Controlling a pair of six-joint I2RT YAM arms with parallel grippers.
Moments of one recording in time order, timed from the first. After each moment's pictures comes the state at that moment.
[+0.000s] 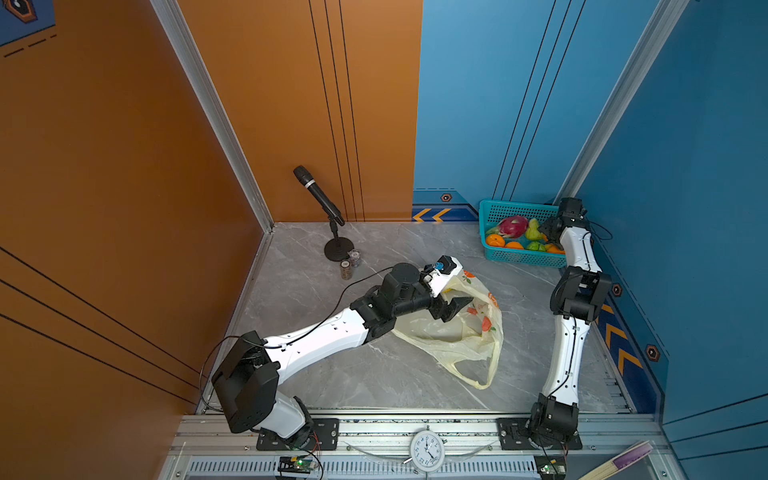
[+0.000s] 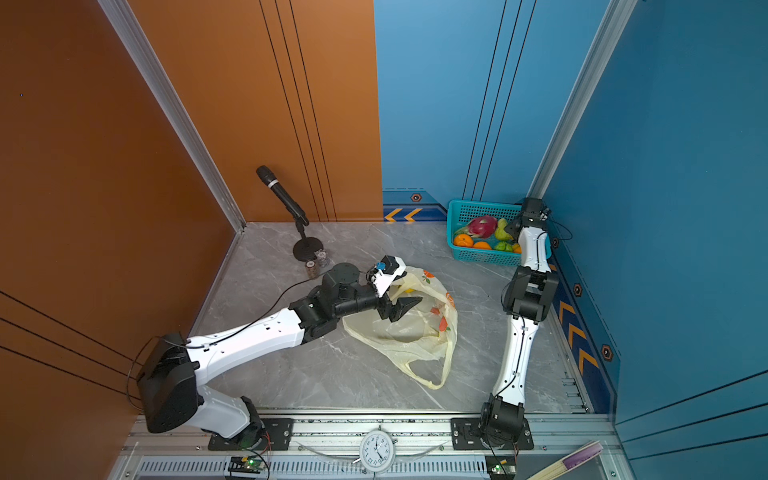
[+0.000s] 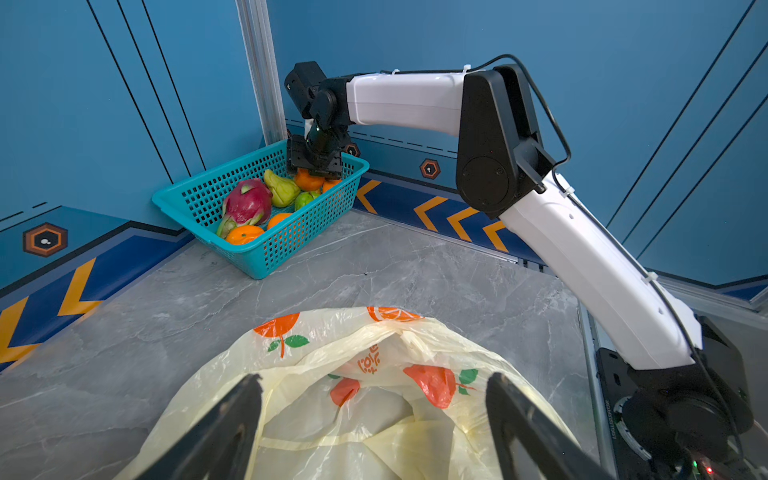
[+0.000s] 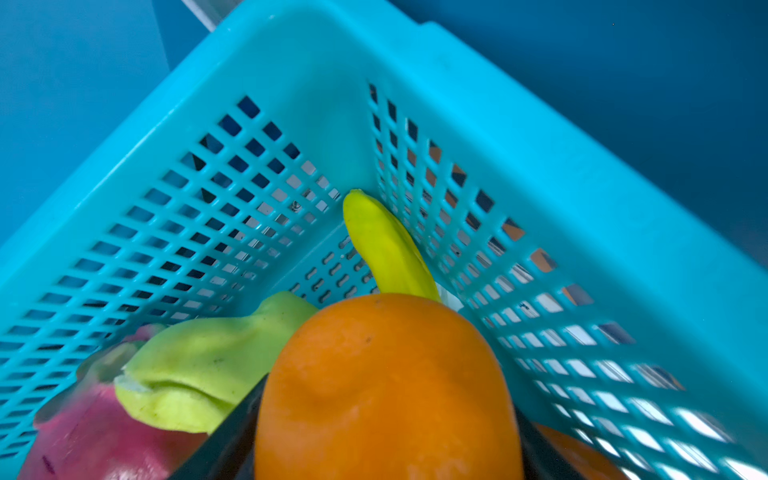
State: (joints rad) left arm -0.88 1.50 1.09 0.22 0.26 0.00; right arm -0.32 2.63 2.51 -0.70 0.11 0.55
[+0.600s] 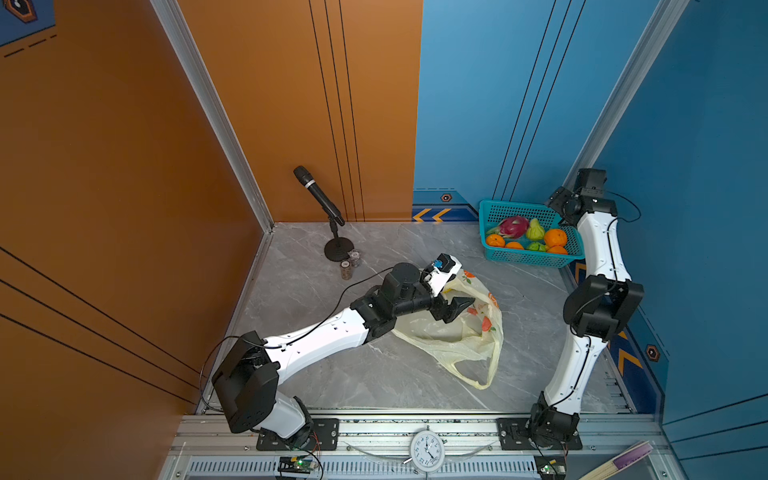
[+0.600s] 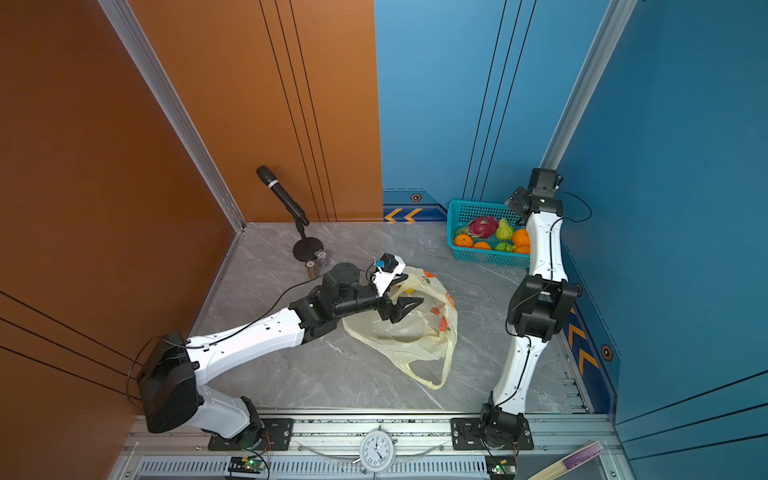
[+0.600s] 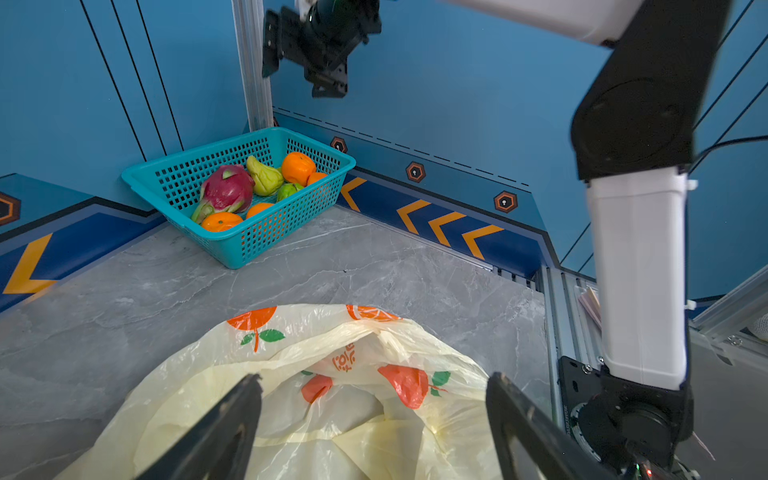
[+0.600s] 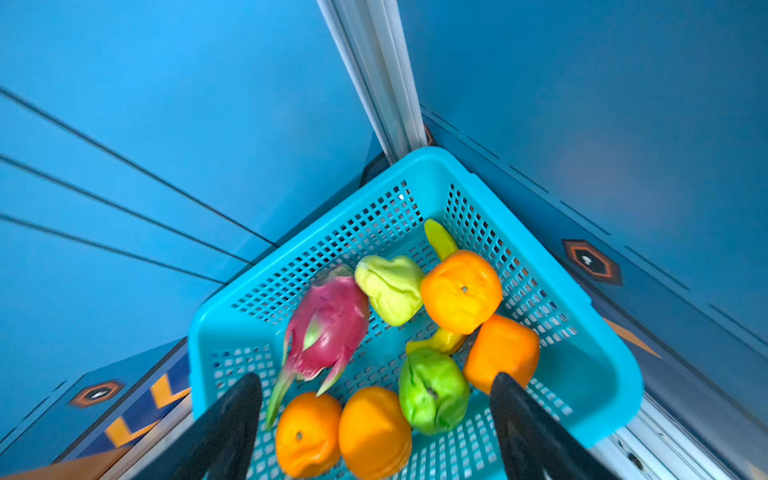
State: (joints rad) left arm -0.88 1.49 1.09 0.20 0.29 -0.10; right arm -0.25 2.10 2.22 -0.75 0.09 0.48
